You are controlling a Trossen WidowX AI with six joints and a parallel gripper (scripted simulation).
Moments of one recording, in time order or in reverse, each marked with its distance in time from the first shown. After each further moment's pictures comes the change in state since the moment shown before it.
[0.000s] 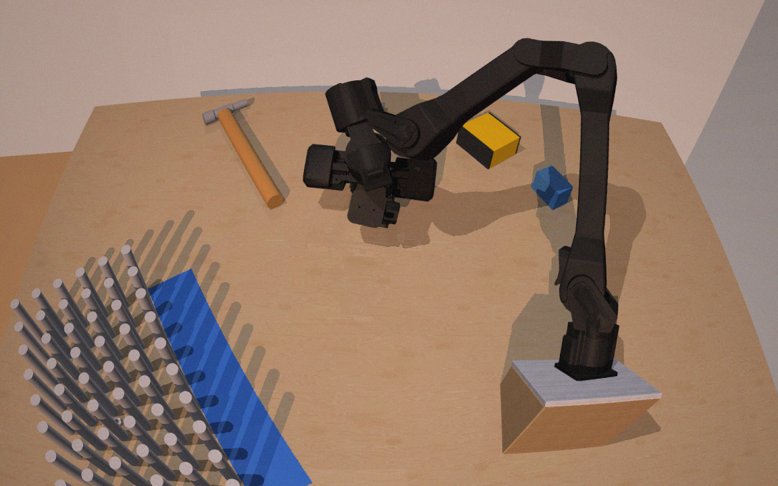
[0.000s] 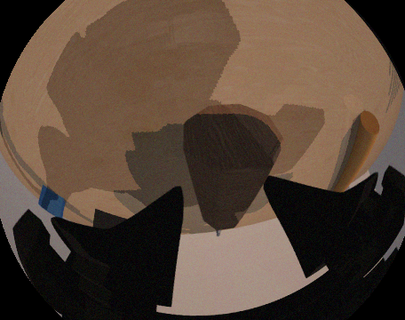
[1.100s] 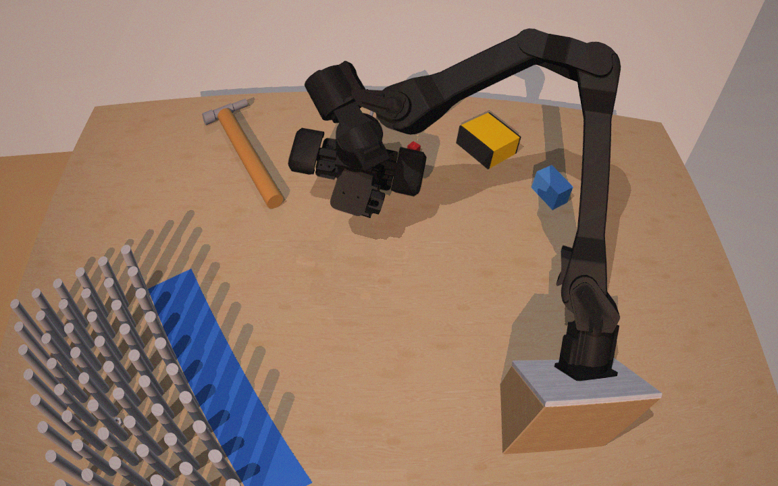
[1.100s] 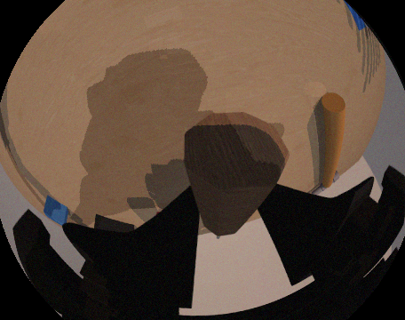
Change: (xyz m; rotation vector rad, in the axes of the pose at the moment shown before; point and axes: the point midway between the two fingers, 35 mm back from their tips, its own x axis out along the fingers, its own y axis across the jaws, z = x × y) arm -0.027 -0.021 -0.005 0.083 -0.079 -0.050
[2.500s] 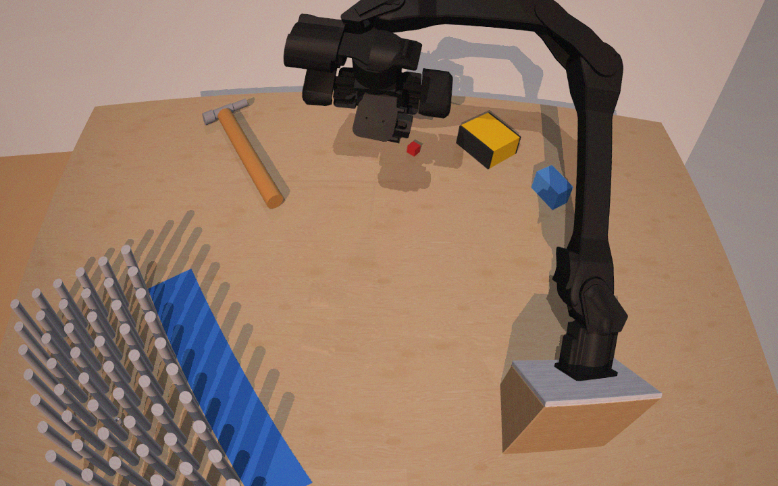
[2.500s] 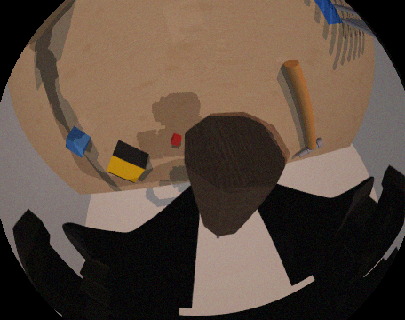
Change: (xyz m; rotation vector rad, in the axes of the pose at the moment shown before) arm -0.113 0.009 -0.073 -0.094 0.055 0.055
